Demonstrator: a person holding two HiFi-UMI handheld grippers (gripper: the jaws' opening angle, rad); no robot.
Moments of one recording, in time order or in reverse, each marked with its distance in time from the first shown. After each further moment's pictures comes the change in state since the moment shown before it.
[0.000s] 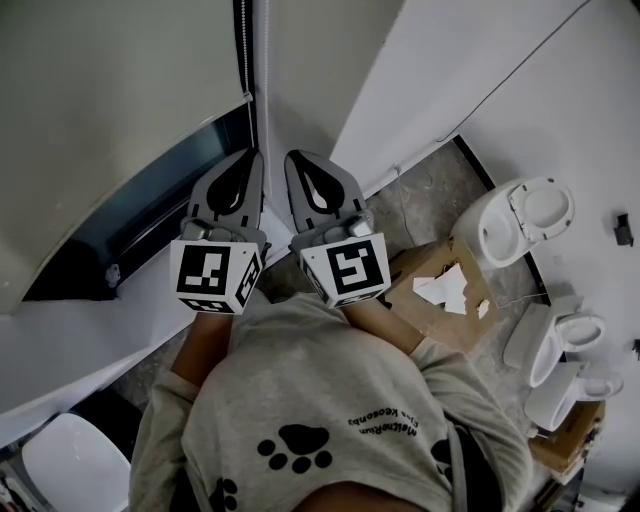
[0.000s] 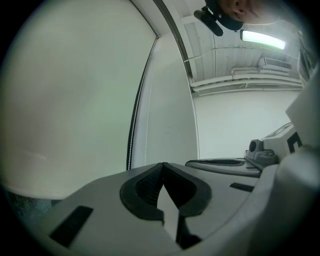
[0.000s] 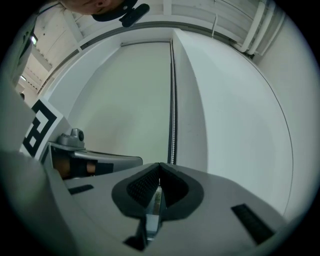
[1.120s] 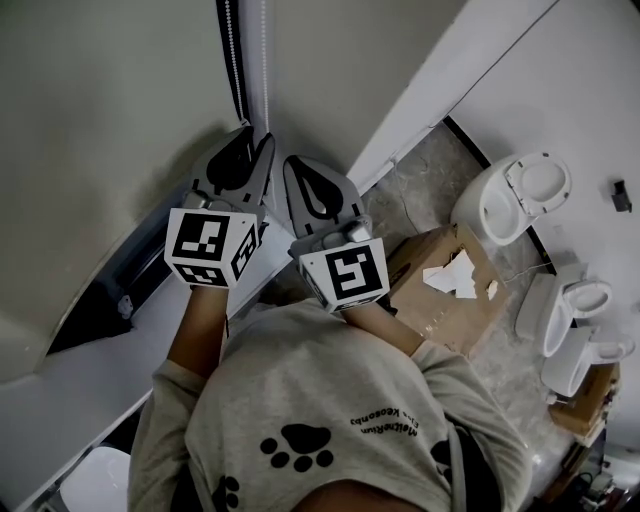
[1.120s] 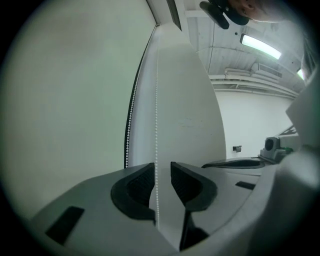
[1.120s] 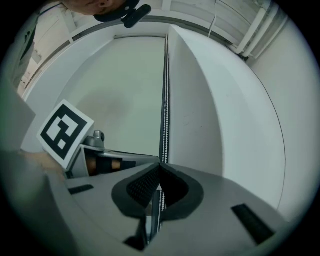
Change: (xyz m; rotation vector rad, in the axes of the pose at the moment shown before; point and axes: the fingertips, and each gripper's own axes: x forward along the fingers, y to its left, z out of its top) left arm 0.074 0.038 0.001 0.019 0.070 -0.184; right arm 0.043 -0.014 -0.002 0.022 0.023 -0.129
